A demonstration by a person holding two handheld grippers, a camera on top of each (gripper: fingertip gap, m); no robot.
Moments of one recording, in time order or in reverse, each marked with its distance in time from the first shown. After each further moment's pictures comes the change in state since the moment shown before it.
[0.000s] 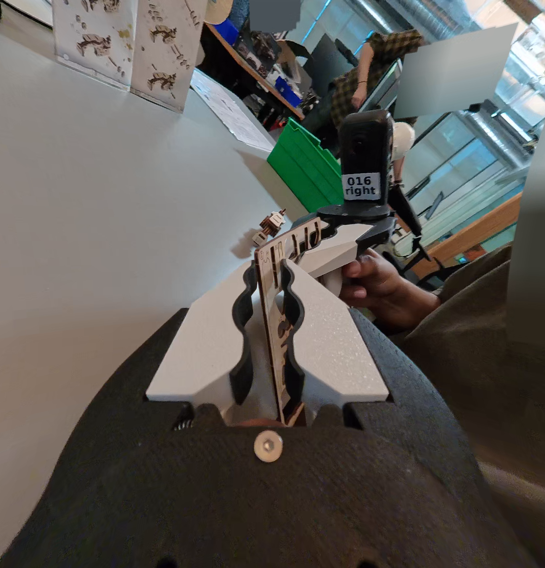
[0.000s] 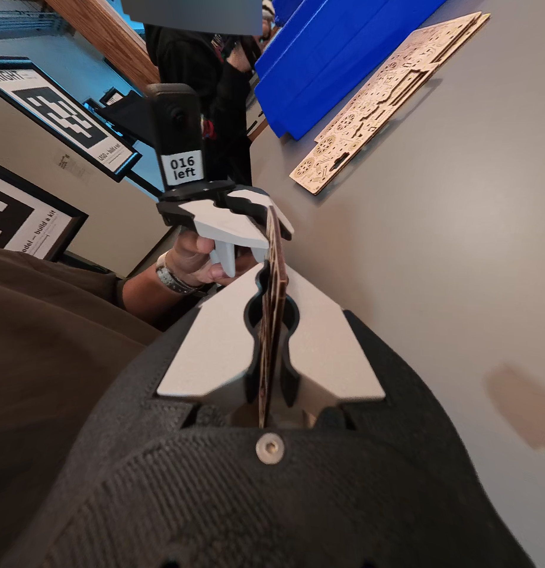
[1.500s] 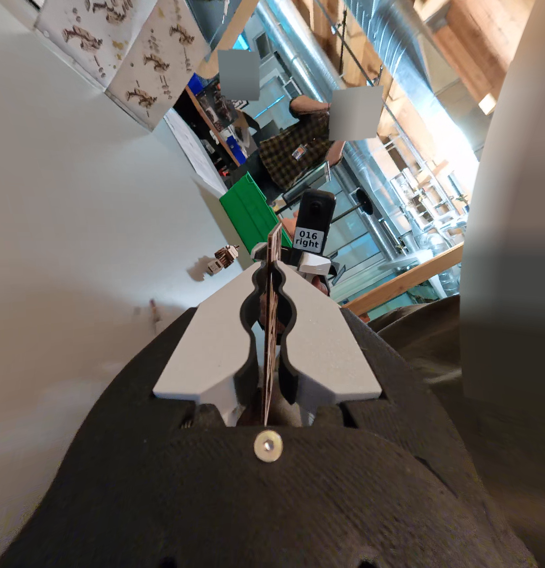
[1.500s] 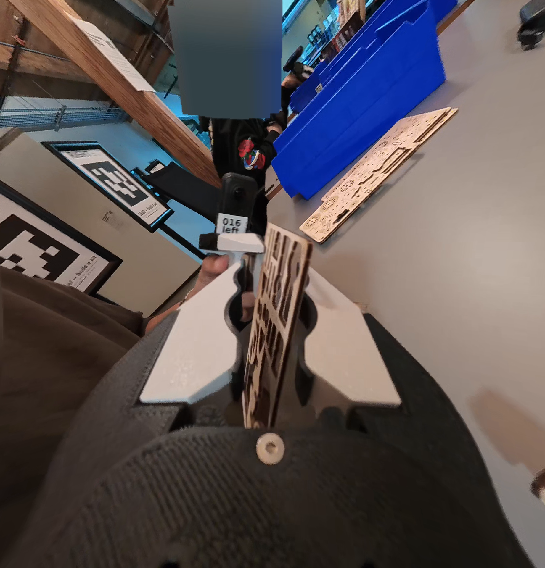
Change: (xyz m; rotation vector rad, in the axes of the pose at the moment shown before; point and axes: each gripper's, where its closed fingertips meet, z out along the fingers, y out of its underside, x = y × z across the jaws) left arm 0.006 -0.024 -0.012 0.180 0.196 -0.328; right arm -0.002 -0.033 -0.018 0.201 -0.066 0.016
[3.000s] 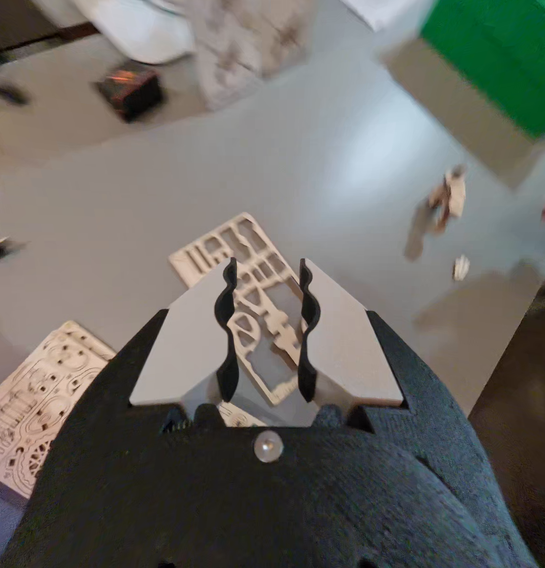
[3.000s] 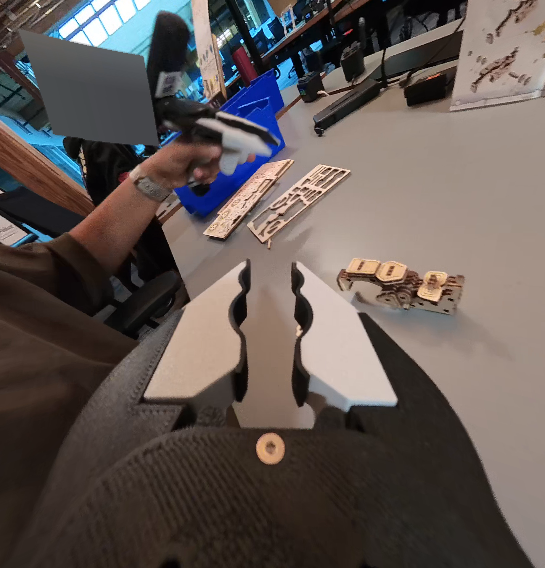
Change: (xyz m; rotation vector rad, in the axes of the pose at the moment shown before) left arm -0.102 -0.115 0.025 -0.675 -0.540 0.717; right arm 0.016 0.004 -0.122 0.154 0.446 -0.146
